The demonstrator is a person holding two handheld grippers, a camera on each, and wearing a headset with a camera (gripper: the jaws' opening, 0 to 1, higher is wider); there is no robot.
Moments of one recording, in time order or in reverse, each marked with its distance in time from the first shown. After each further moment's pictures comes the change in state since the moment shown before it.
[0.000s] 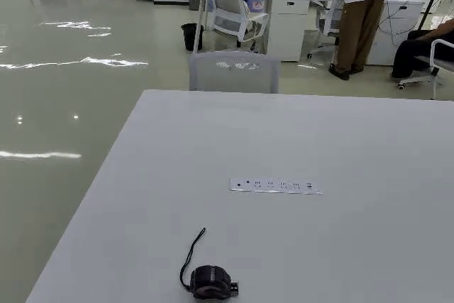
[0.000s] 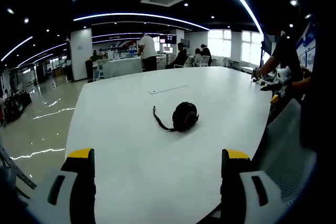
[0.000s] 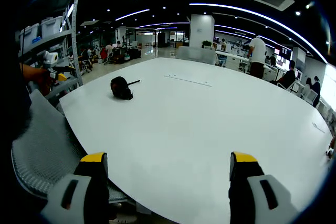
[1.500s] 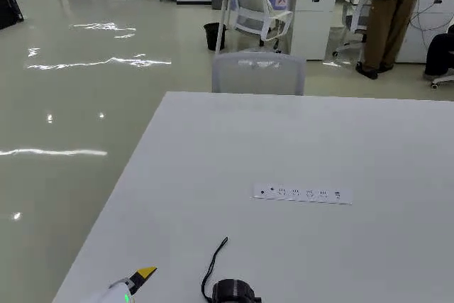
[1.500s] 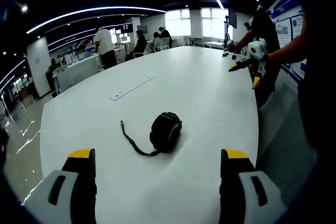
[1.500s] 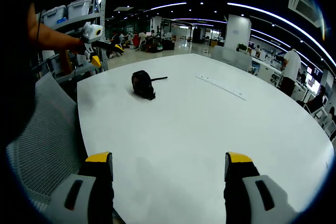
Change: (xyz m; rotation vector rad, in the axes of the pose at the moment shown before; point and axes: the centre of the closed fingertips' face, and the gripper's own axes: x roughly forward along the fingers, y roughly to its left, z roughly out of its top) left arm 0.119 -0.036 0.040 0.268 0.116 -0.298; right arm 0.071 0.029 0.041 -0.188 0.045 0.237
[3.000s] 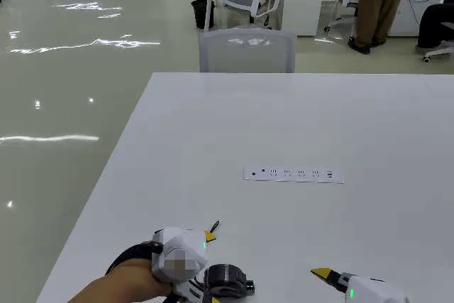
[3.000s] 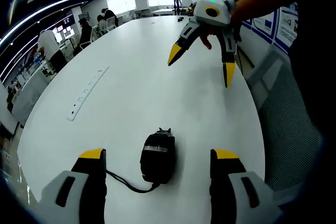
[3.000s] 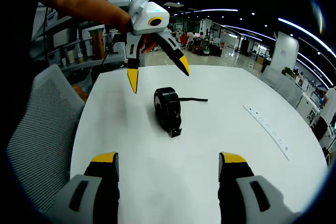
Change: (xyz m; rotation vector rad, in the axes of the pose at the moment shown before) left arm 0.108 -0.019 0.032 0.317 0.225 -0.327; right arm 0.143 0.041 0.092 -0.281 -0.005 0.325
